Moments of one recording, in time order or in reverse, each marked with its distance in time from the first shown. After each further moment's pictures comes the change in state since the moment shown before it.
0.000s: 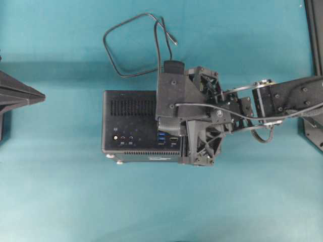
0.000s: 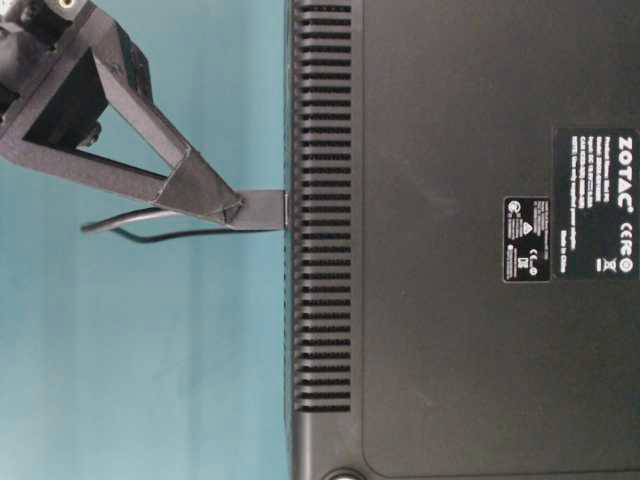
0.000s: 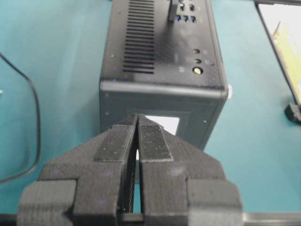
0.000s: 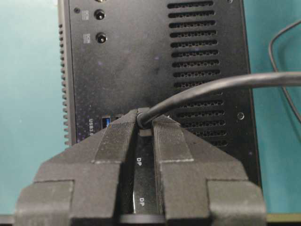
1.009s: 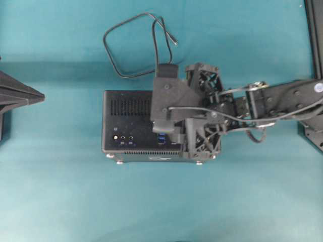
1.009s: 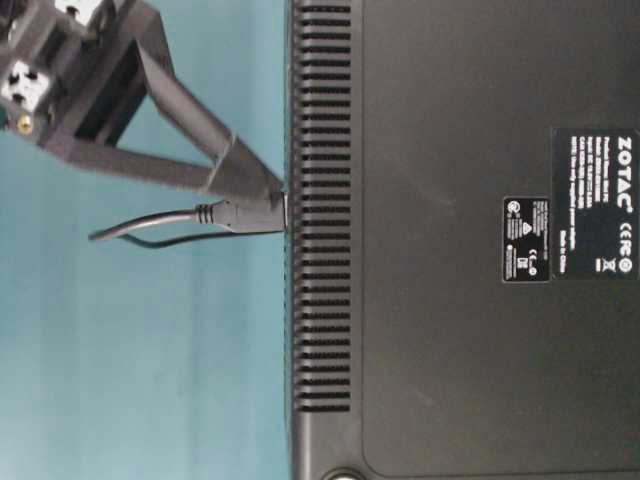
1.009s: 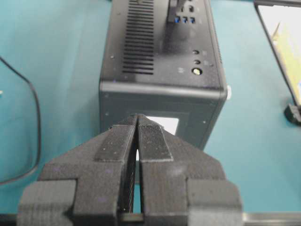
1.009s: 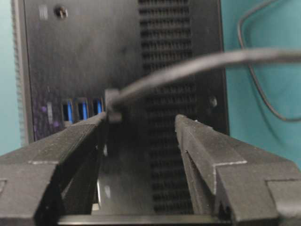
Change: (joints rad) left arm -0.002 -0.003 0.000 0.000 0.000 -0.002; right arm -0.008 0.006 -0.017 -0.084 0.097 0.000
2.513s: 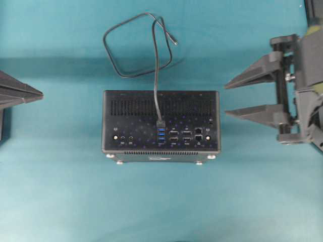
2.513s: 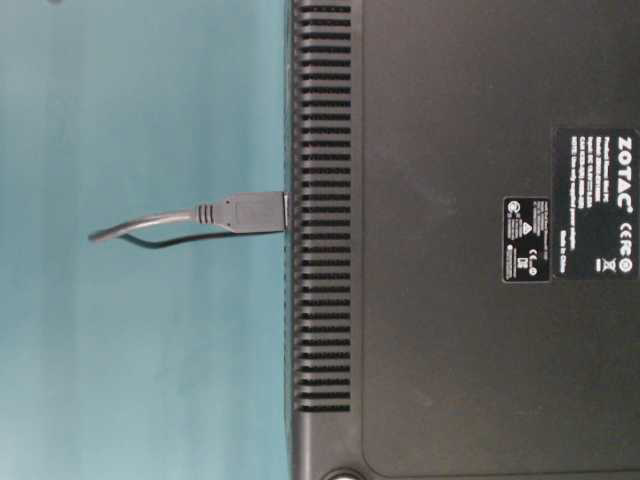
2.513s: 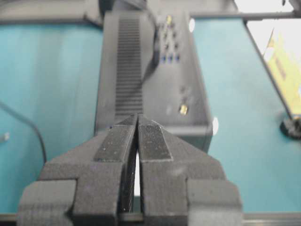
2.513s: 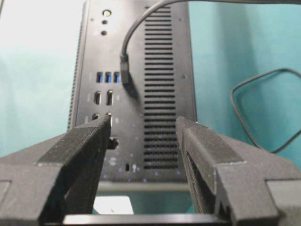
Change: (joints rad) left arm -0.048 0.064 -0.144 0.000 0.026 0.107; right arm 0.000 -0.586 0.425 0.000 -0.360 0.002
